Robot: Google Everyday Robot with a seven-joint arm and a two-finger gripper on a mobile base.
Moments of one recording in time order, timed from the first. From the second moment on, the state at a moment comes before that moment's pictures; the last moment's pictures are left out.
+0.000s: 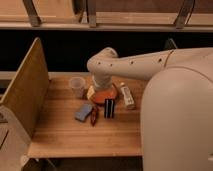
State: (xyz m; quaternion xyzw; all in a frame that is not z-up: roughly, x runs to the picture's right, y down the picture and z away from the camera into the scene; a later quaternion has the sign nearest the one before) arm -0.021 0.029 0.777 -0.23 0.12 0.55 0.79
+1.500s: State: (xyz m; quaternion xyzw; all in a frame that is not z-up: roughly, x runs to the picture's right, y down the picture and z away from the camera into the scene) arm -0.022 0.034 0.777 -0.24 0.13 0.54 0.80
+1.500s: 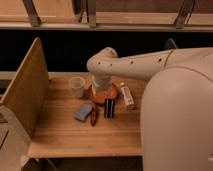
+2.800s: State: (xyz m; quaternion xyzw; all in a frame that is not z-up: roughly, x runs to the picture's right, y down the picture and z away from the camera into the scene) arm -0.031 0.138 0.798 -0.38 0.23 0.48 0.76
